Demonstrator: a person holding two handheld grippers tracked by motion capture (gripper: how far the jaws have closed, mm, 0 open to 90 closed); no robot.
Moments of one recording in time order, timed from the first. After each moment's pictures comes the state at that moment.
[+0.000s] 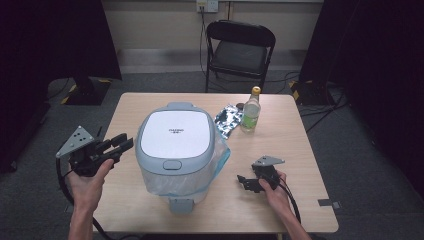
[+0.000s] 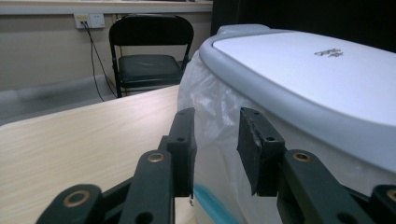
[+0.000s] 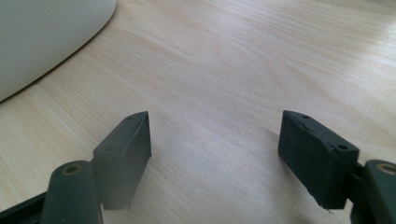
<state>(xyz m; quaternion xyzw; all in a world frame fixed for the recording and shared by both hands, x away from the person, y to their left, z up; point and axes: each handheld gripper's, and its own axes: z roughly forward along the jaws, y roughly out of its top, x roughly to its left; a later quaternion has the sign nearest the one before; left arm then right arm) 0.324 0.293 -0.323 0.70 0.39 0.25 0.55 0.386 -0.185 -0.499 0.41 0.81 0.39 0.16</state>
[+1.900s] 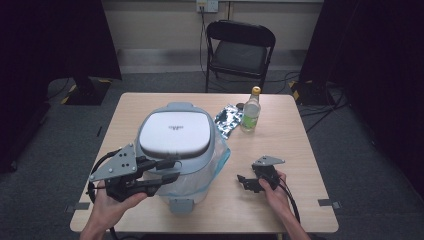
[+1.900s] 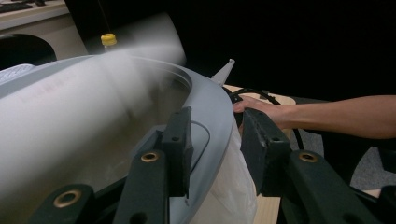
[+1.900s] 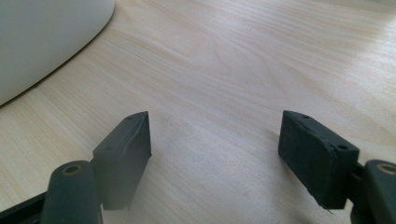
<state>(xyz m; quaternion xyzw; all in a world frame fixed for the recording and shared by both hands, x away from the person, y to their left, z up) 0.279 0.199 -0.291 0.80 0.16 0.14 0.56 0.386 -0.184 -0.499 0.42 0.81 0.39 0.16</state>
